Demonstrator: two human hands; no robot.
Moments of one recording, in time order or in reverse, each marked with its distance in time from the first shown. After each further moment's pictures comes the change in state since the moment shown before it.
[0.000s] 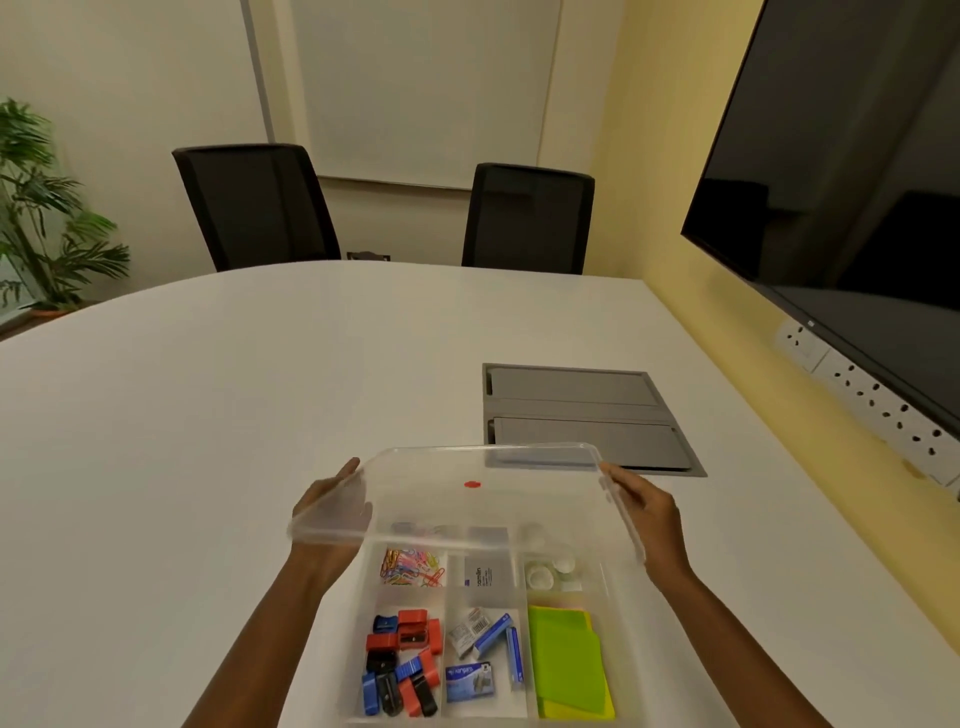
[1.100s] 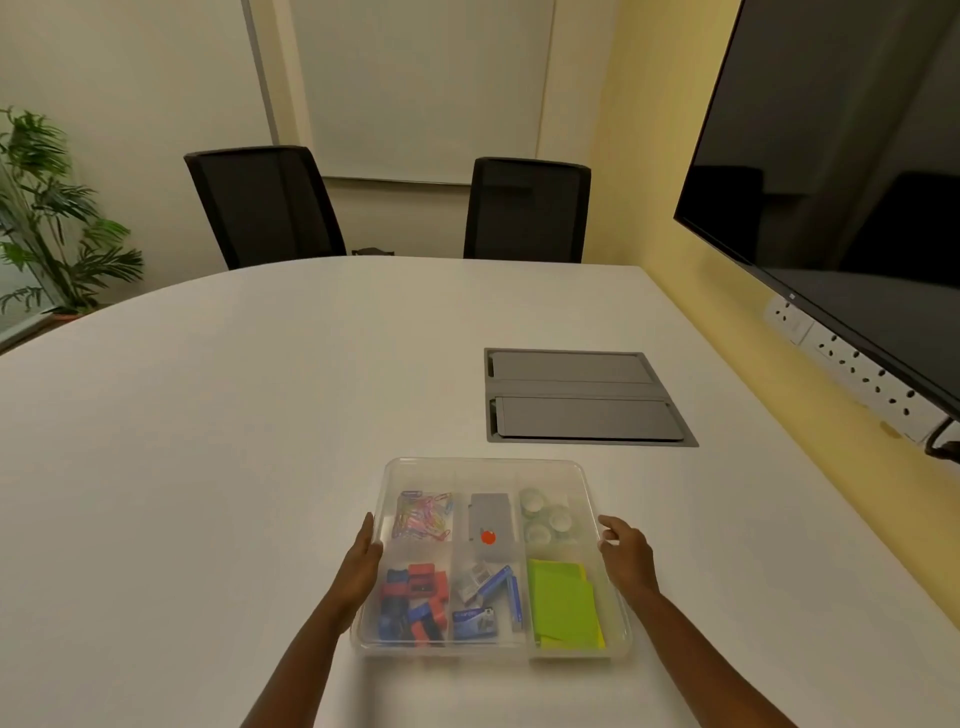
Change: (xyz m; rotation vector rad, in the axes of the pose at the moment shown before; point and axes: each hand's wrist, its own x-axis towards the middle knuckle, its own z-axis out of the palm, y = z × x) left_hand -0.067 -0.061 -0.029 1.219 0.111 0.041; right_hand -0.060 0.057 0.011 -0.344 -0.083 0.352
